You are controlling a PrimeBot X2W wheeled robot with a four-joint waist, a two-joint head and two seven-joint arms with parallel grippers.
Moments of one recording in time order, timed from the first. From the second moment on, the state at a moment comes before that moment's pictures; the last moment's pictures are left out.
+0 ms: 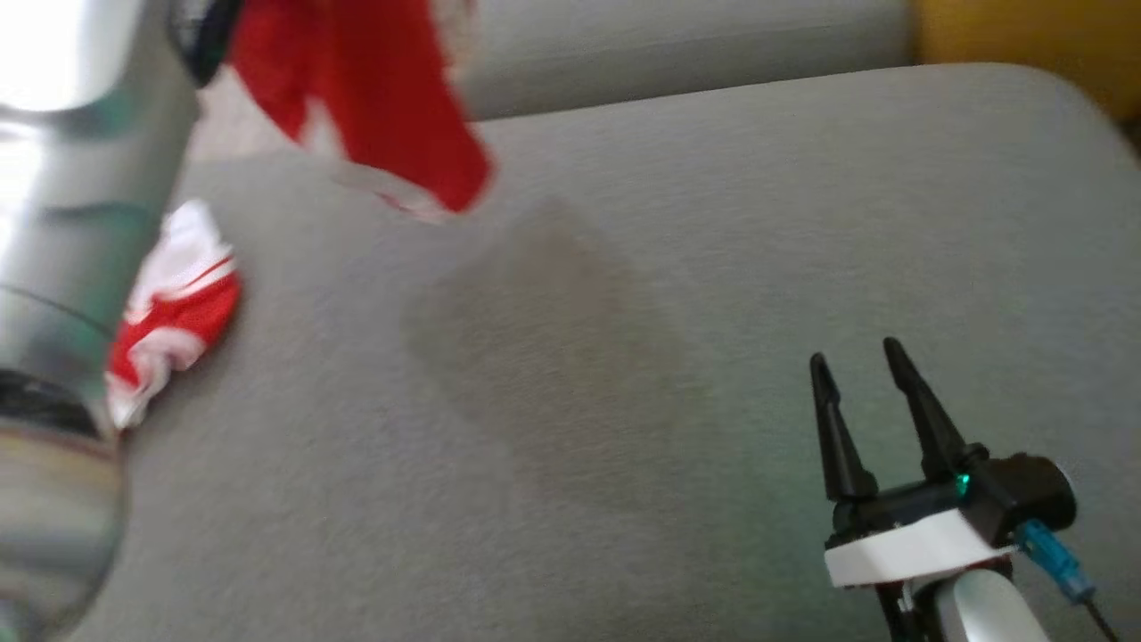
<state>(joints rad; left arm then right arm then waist) -1.41 0.27 -0.83 0.92 -0.64 -0.13 -0.09 0.01 -0.05 0.13 0.11 0.10 0.13 -0.26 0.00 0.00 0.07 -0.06</state>
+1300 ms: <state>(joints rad) -0.11 0.06 -0.46 0.25 -0.40 0.13 -0.25 0.11 -0.05 0.03 0.14 0.12 0.13 -0.26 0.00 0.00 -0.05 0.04</state>
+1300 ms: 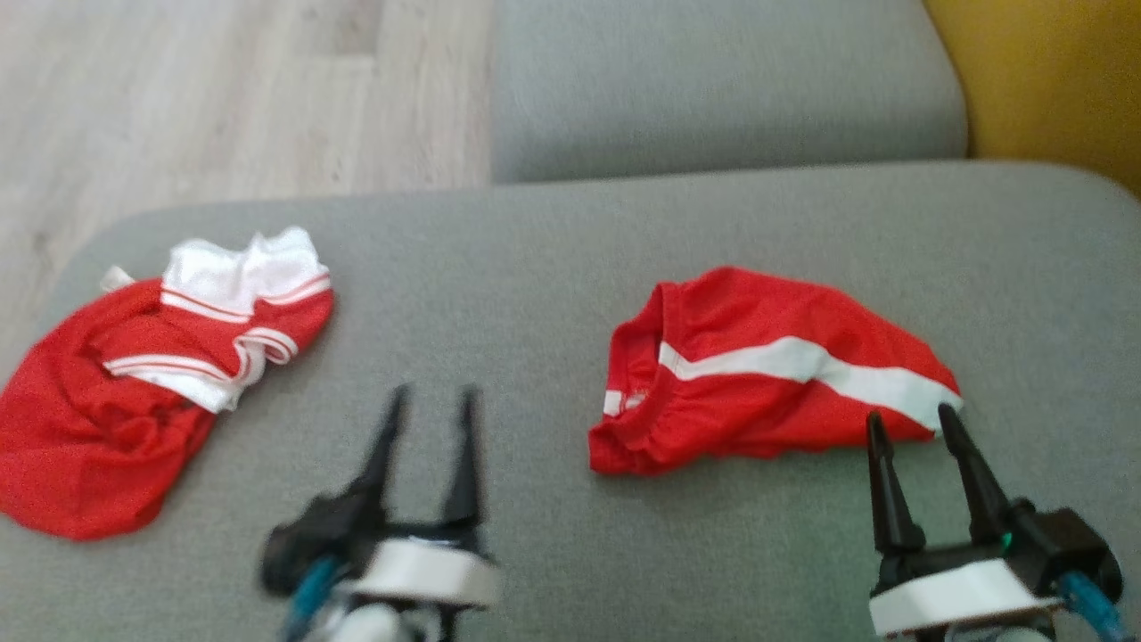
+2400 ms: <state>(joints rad) 0.19 0.06 -0.25 0.14 -0.13 0.01 -0.25 0.24 -0.04 0.04 0.16 0.14 0.13 -0.26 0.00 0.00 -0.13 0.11</state>
